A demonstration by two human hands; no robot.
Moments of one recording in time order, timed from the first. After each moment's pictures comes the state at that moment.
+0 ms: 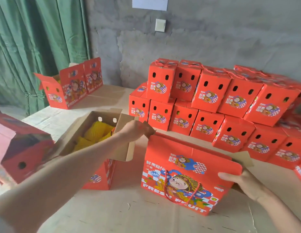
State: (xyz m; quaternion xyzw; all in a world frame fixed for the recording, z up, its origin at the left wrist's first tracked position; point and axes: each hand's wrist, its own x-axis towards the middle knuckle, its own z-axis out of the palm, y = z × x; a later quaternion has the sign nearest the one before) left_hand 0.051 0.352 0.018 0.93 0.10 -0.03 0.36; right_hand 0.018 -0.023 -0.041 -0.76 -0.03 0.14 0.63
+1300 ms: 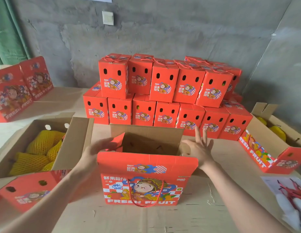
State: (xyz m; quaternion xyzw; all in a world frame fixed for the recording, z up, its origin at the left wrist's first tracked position) left_hand 0.009 0.313 -0.060 0.72 -0.04 0.03 0.69; right_hand 0.040 -0.049 -0.038 -0.99 -0.03 -0.03 0.12
